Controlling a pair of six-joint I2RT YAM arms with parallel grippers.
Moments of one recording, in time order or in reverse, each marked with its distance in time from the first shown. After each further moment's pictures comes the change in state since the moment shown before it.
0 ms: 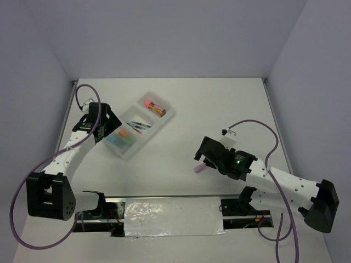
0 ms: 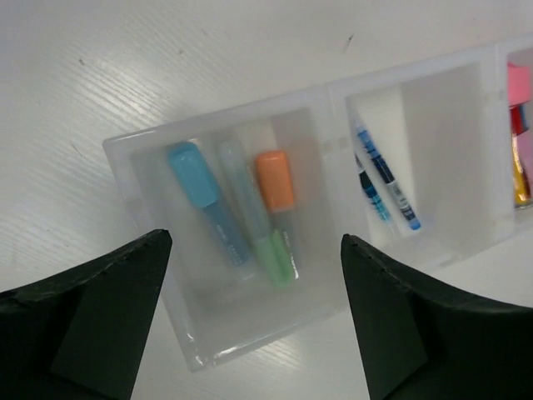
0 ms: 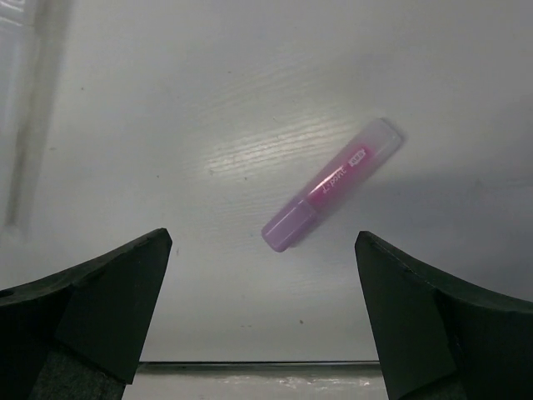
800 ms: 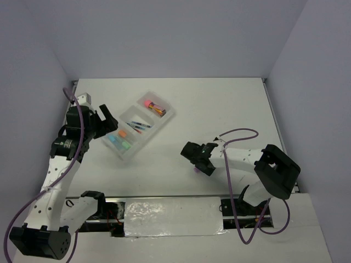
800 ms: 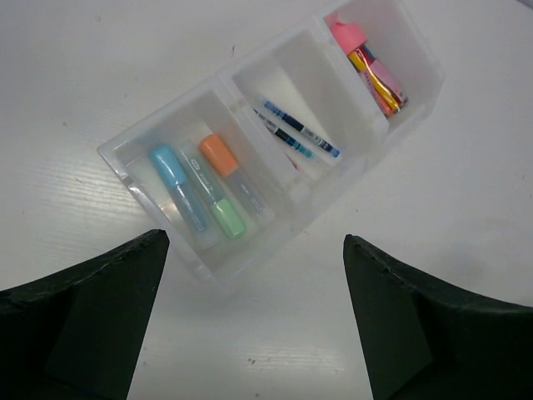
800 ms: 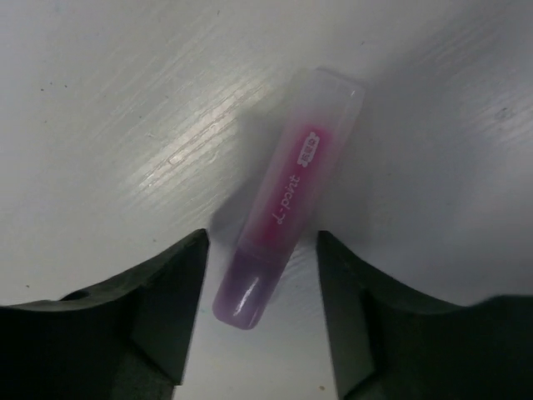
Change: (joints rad) left arm 0.000 -0.357 0.082 -0.158 0.186 0.266; right arm -0.014 0.541 0.063 -0.047 -0.012 0.452
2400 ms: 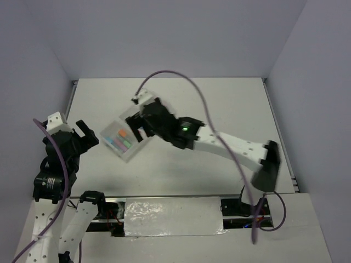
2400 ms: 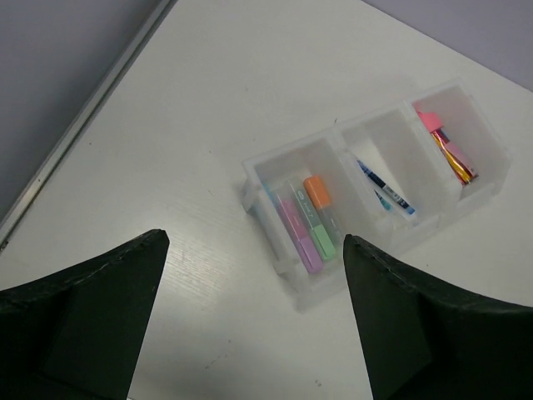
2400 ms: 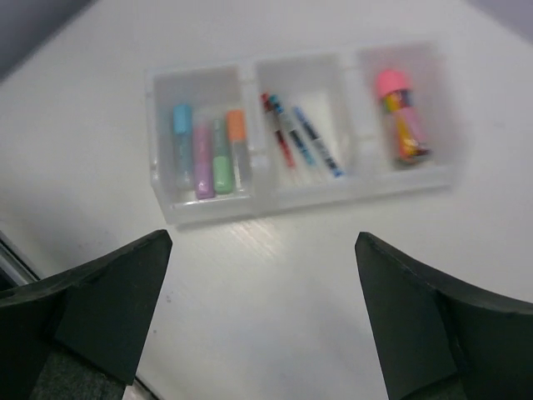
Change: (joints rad) left arm 0.012 -0.393 -0.074 -0.147 -0.317 0.056; right arm 0.195 0.314 0.945 0.284 -0.193 -1.434
